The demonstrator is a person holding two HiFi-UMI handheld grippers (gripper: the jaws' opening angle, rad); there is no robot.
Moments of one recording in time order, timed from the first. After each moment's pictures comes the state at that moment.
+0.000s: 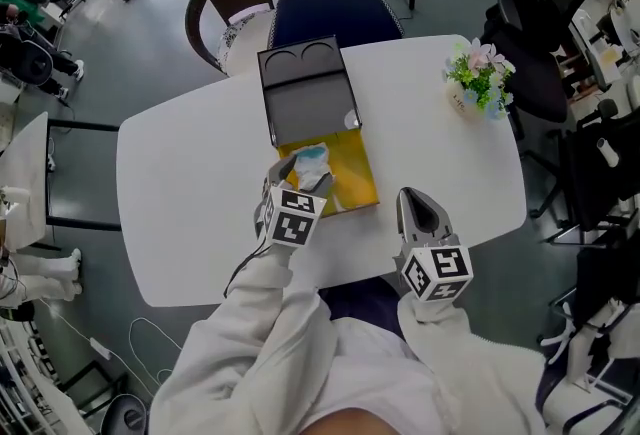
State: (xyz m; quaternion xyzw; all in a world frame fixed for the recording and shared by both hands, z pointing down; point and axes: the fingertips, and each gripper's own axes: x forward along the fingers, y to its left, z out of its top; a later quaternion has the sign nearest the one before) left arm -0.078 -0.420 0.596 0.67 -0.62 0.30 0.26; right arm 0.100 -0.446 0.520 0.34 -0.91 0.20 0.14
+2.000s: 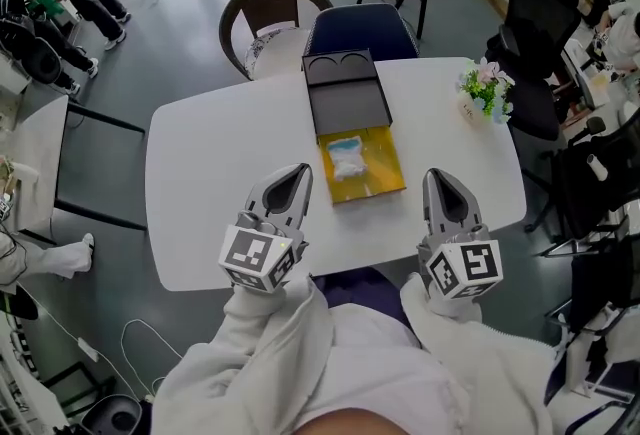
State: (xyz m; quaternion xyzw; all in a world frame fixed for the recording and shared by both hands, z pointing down) left arm -0.115 -0.301 0.390 0.74 -0.67 0.00 0.10; right arm 0.067 -0.388 0.380 0.33 -0.94 0.08 0.06
